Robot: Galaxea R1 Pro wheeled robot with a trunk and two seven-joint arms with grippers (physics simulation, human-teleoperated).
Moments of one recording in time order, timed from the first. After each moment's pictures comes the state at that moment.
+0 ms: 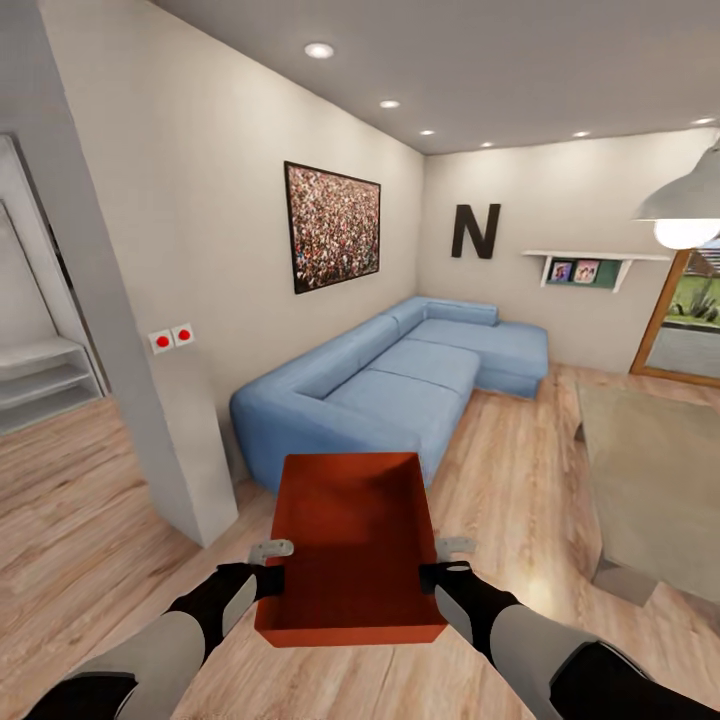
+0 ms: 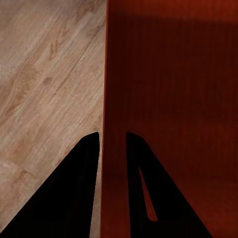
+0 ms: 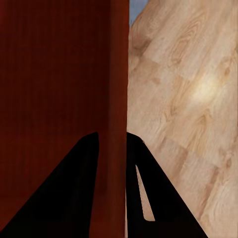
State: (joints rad) left arm -0.75 -0.05 0.00 -0.23 0.10 0.30 0.03; right arm -0.80 0.11 0.56 -0.12 -0.49 0.13 -0.23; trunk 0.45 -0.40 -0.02
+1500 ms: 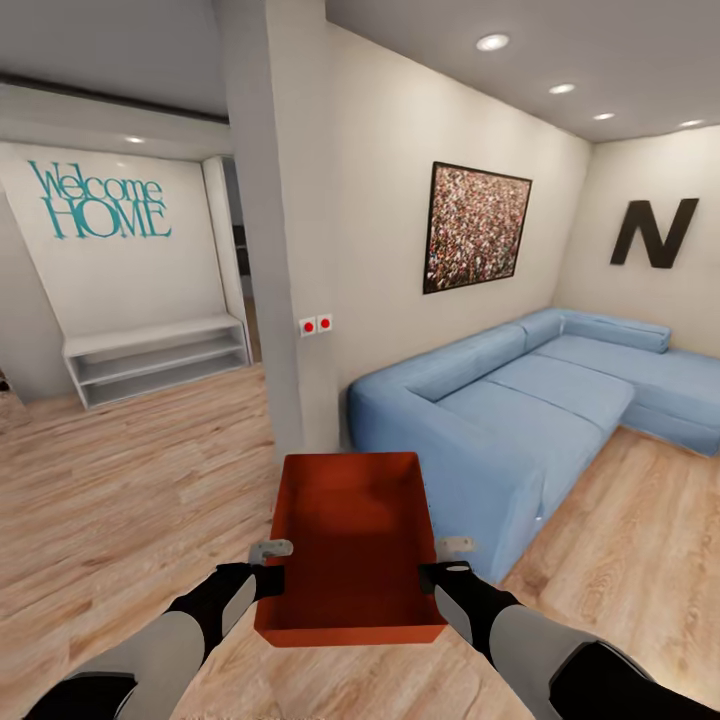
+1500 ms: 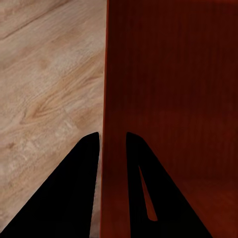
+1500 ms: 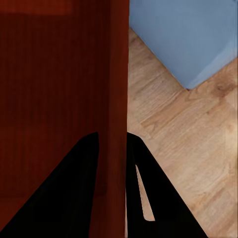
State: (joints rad) left arm -0.75 -0.05 0.00 -0.23 0.09 0.30 0.03; right arm -0.80 0.12 0.56 -0.11 -0.49 0.13 -0.23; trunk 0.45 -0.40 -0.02
